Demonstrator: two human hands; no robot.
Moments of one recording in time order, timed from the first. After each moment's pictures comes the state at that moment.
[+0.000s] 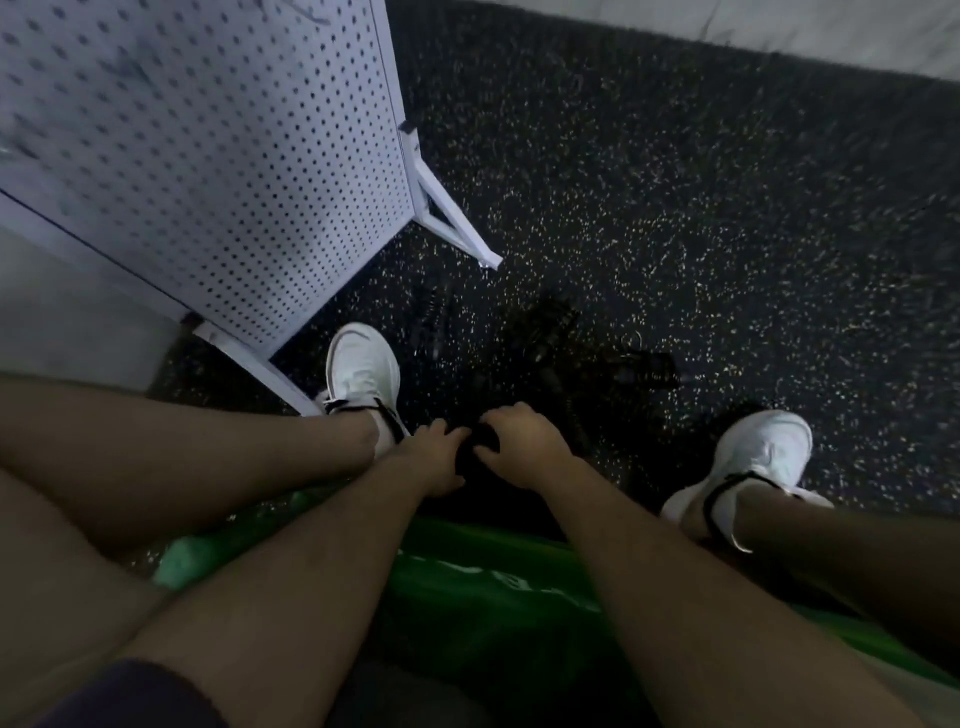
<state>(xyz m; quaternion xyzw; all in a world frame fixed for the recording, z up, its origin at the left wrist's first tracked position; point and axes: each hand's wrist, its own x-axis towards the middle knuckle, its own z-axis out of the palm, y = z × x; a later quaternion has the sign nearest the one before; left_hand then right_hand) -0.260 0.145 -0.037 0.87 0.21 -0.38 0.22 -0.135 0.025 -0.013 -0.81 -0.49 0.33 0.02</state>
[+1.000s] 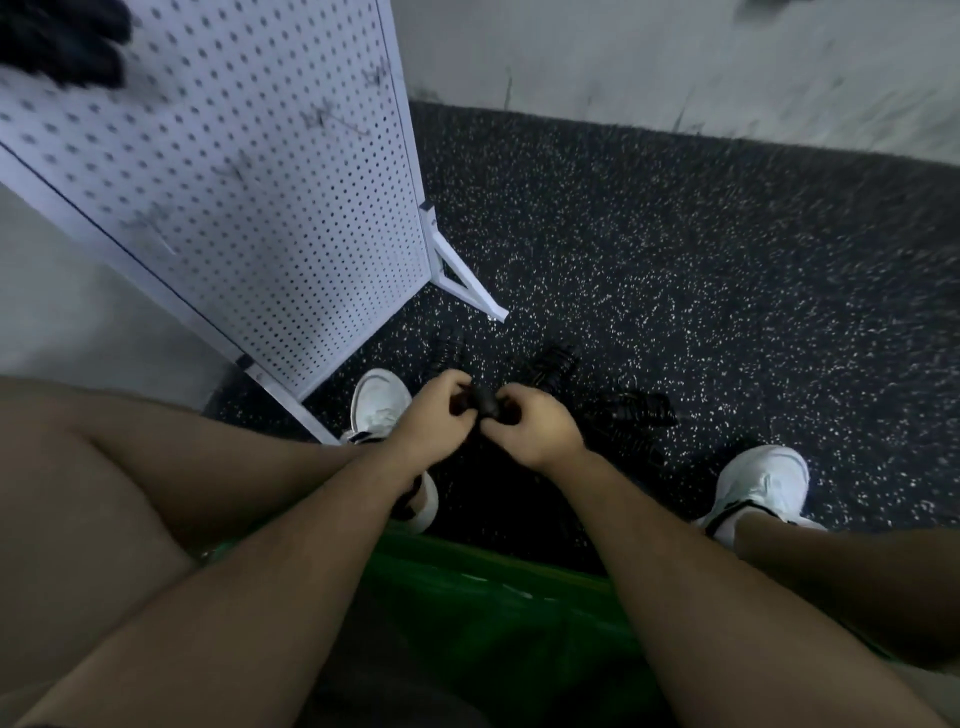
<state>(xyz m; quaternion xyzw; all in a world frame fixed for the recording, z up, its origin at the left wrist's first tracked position) -0.240 0.156 0.070 0.82 0.36 0.01 0.45 -0.124 0.031 0.060 -0.84 -0.37 0.29 0.27</state>
